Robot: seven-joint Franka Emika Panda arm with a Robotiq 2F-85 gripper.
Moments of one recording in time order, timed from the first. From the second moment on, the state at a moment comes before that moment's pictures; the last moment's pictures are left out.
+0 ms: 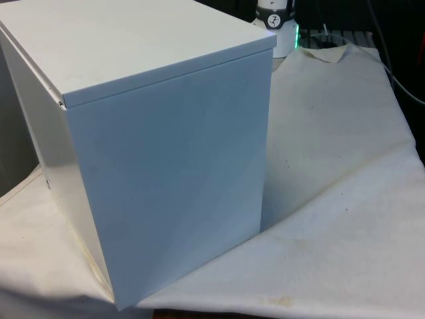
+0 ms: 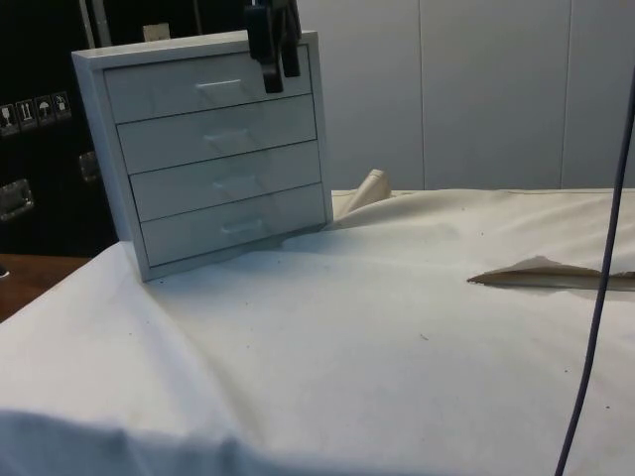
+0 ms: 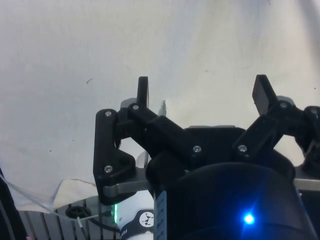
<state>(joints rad) 0.88 -0.05 -0.86 -2.09 -0.15 2.05 -0.02</state>
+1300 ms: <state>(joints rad) 0.88 -0.05 -0.85 -2.08 -0.15 2.07 -0.29</state>
